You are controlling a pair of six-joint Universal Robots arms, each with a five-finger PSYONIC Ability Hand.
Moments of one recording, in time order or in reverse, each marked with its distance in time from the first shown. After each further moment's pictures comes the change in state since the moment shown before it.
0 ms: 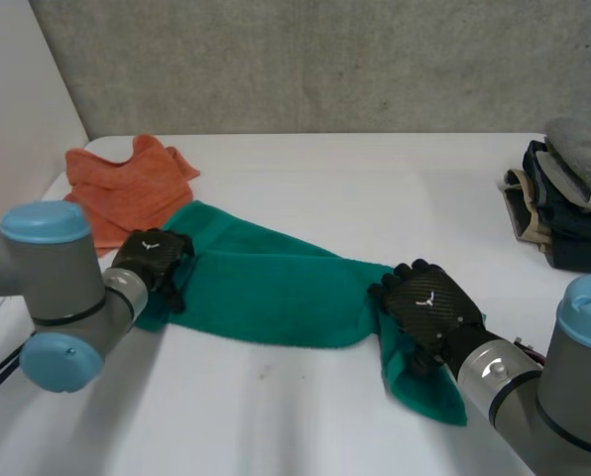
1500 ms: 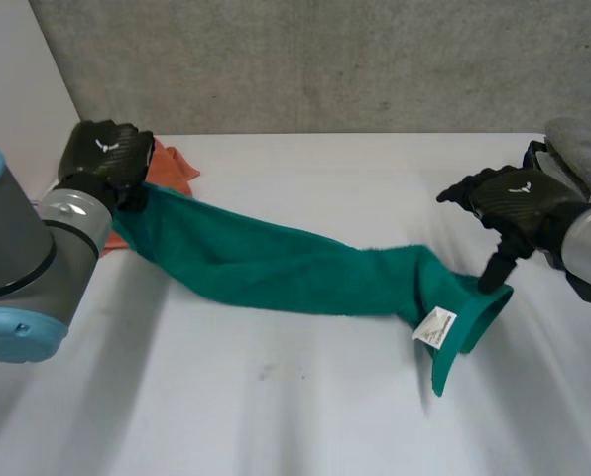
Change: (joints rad) left arm -0.035 0.364 -0.028 0.065 -0.069 0.115; right arm -0.254 -0.030 -0.515 0.606 -0.119 0.091; left_hand 0.729 0.775 0.768 0.774 0.729; right_hand -0.104 -0.121 -0.119 -0.122 -0.123
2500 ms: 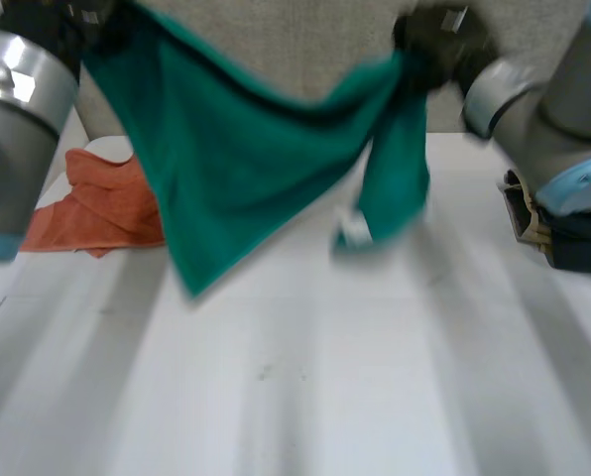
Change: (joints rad) left arm 0.000 0.099 0.232 0.203 0.206 0.065; right arm 0.194 0.442 -0.816 -0.297 0.068 0.327; left_hand 0.000 0.005 0.006 0.004 0.000; right_hand 0.893 0.968 0.975 0.987 0.917
